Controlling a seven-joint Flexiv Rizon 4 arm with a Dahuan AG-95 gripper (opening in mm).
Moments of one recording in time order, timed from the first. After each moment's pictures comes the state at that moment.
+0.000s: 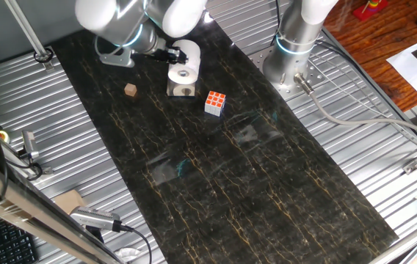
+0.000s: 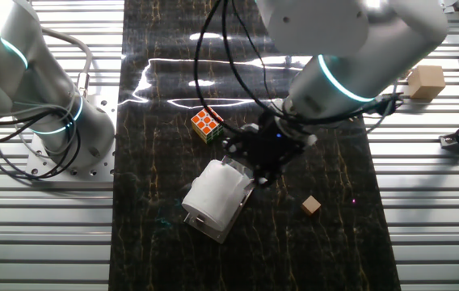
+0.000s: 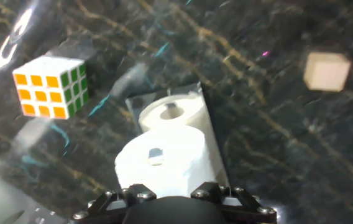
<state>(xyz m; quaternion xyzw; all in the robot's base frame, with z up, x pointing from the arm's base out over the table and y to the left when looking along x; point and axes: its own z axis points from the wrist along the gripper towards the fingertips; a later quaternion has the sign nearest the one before) 0.367 -0.126 0.120 0.39 -0.88 -0.01 0.28</state>
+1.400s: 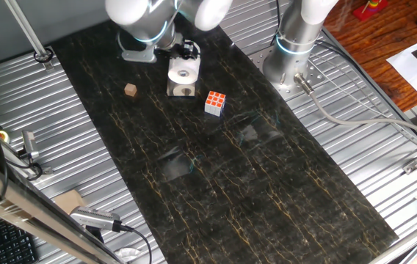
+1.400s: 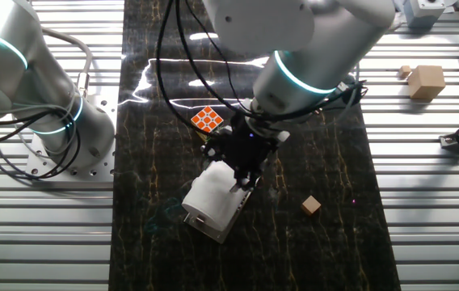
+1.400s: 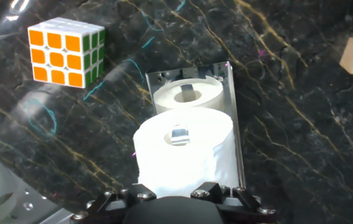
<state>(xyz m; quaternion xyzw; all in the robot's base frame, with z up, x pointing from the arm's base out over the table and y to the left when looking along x) 0.344 -0.134 0.111 0.43 -0.87 0.02 0.24</state>
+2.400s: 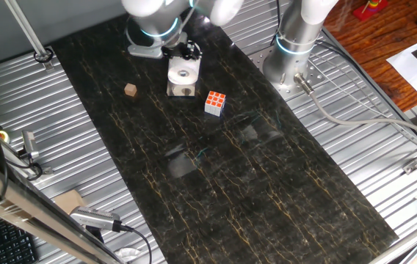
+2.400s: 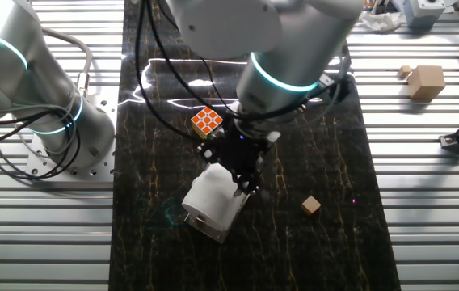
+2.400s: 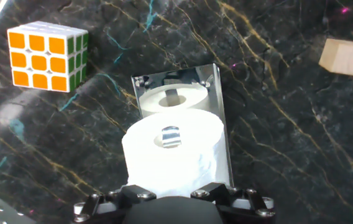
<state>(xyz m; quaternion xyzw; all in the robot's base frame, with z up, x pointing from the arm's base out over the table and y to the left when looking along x) 0.346 -0.141 0.101 0.43 -0.88 0.04 0.20</state>
